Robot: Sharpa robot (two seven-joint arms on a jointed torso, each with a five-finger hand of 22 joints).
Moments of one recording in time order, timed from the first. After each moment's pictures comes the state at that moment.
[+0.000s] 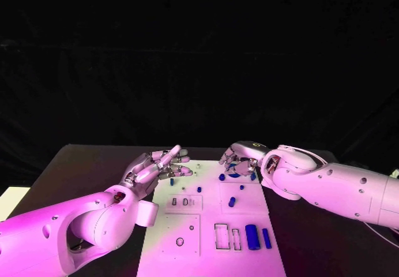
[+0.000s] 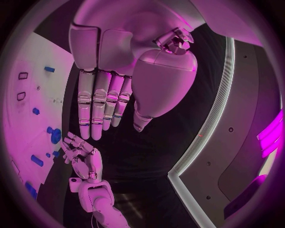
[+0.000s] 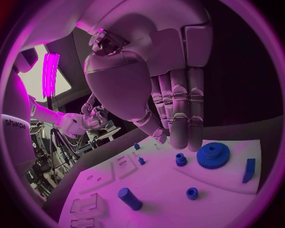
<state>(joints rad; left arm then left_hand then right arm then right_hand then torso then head) 1.13 -0.92 0.01 1.79 0.02 -0.35 0.47 1.32 0.06 0.03 0.24 0.07 0.90 0.23 0.12 0.07 1.00 0.17 0.12 0.08 1.09 0.12 0.29 0.30 0.18 0.94 0.22 0.34 0.13 1.29 -0.74 -0.08 1.39 -1.48 -0.27 -0.02 1.28 0.02 0.26 -0.27 0.12 1.05 0.14 0.08 0.08 1.12 0.09 0.07 0.07 1.47 -0.01 0.69 0.65 0.17 1.15 0.08 0.79 0.38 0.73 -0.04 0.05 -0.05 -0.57</state>
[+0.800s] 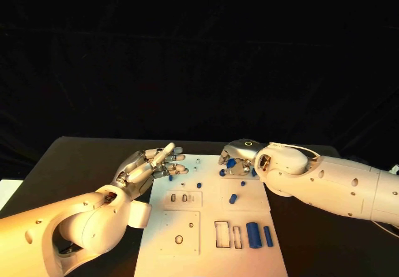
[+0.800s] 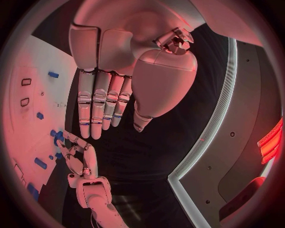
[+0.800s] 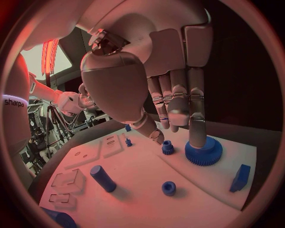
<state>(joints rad) 1.14 -0.95 0.02 1.82 0.02 -0.34 0.46 1.32 0.06 0.03 0.24 0.07 0.90 0.23 0.11 0.07 0.99 0.18 0.11 0.08 1.07 0.13 0.30 0.31 0.18 0.93 0.23 0.33 0.13 1.31 -0.74 -0.08 1.41 -1.68 -0.20 -0.12 1.26 -0.02 0.36 -0.22 0.13 1.07 0.13 0.07 0.07 1.06 0.09 0.07 0.06 1.46 0.00 0.99 0.94 0.17 1.16 0.10 0.94 0.51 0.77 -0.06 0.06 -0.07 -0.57</state>
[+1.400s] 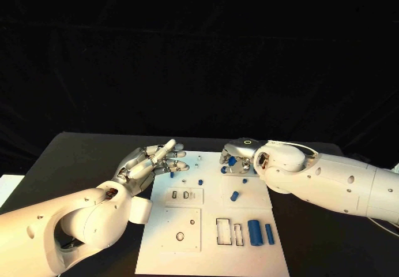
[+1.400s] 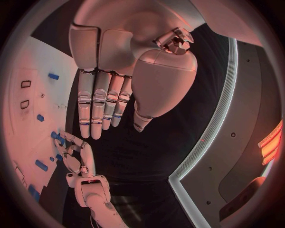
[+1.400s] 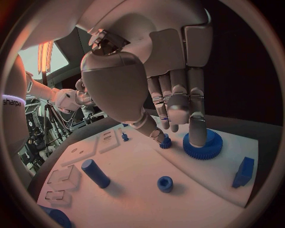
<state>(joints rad) 1.15 -0.94 0.02 1.82 0.01 -0.34 0.45 1.32 0.06 0.03 0.24 0.07 0.90 0.23 0.11 0.07 0.99 0.18 0.11 0.08 1.06 0.12 0.30 0.31 0.18 0.93 0.23 0.33 0.12 1.30 -0.72 -0.08 1.38 -1.68 -0.17 -0.13 1.26 -0.02 0.38 -0.19 0.13 1.07 0.13 0.07 0.08 1.06 0.09 0.07 0.06 1.46 0.00 1.02 0.97 0.17 1.16 0.10 0.97 0.53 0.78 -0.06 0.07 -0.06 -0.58</state>
